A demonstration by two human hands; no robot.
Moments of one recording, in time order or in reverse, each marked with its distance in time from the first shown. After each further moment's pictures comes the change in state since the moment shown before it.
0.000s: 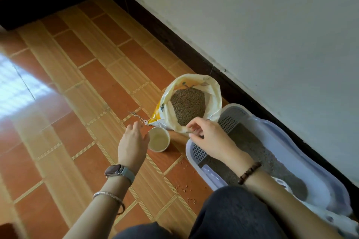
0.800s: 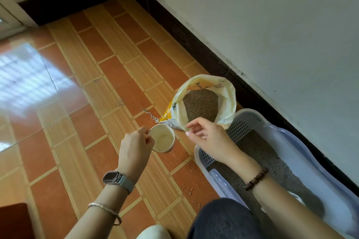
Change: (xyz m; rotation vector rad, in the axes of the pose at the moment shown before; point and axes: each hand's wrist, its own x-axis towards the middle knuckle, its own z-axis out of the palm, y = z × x) left_hand -0.022 -0.001 -0.021 0.017 0.055 -0.028; right_hand 0.008 -0.015 0.008 0.317 -0.097 0.007
